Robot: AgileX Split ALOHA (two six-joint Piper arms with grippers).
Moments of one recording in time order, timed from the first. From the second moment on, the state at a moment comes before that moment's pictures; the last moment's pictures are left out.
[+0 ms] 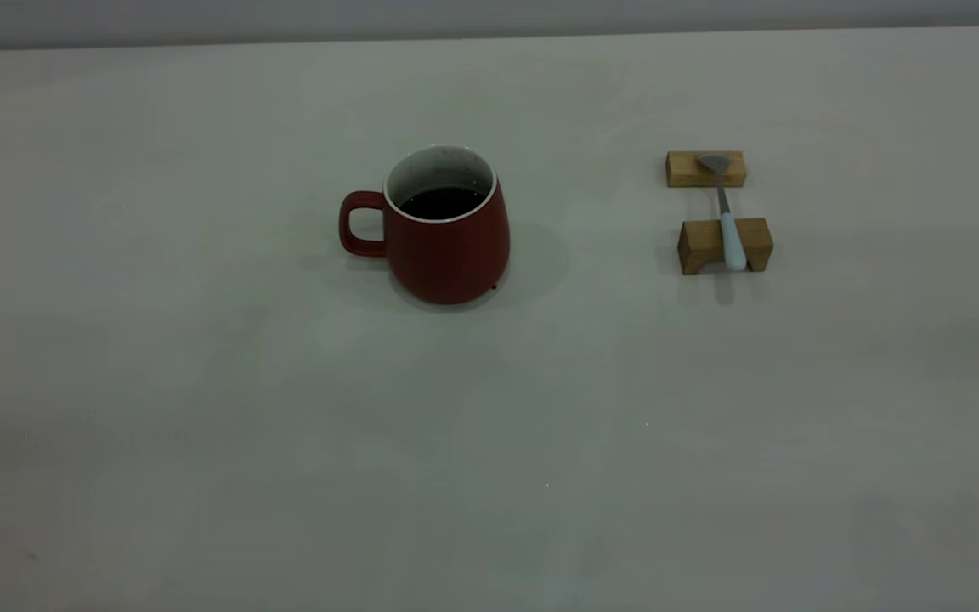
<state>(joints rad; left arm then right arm) 0.05 -0.02 -0.49 -0.05 1.13 0.08 0.00 0.27 -0.60 0.11 1.08 -0.06</state>
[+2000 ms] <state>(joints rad) 0.05 -0.02 -0.49 -0.05 1.13 0.08 0.26 2.37 -1.41 0.18 0.59 -0.17</state>
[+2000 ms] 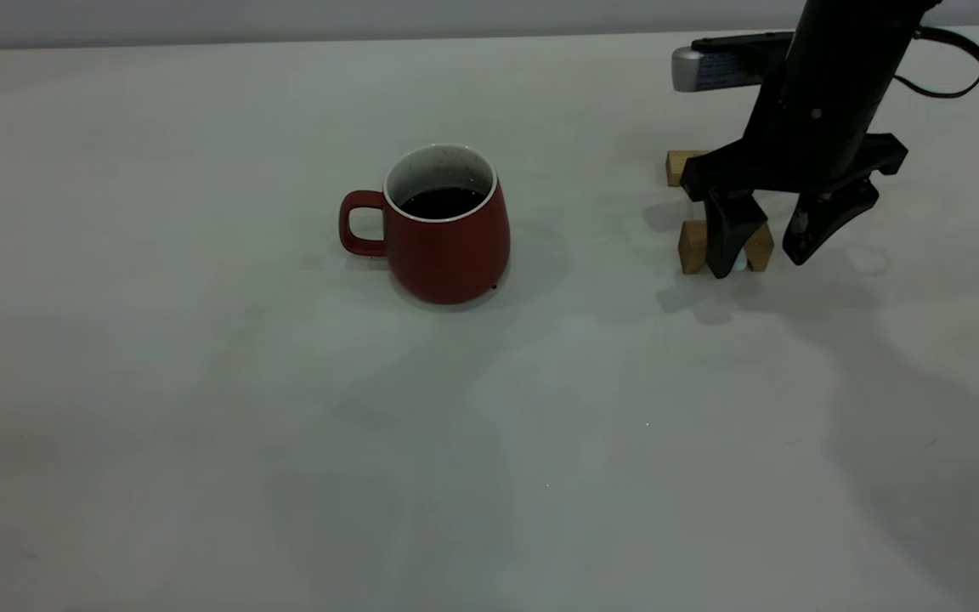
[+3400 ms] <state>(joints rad) 0.05 -0.02 -0.49 -0.05 1.13 0.08 0.27 2.13 -1.54 0.75 0.91 -0.06</state>
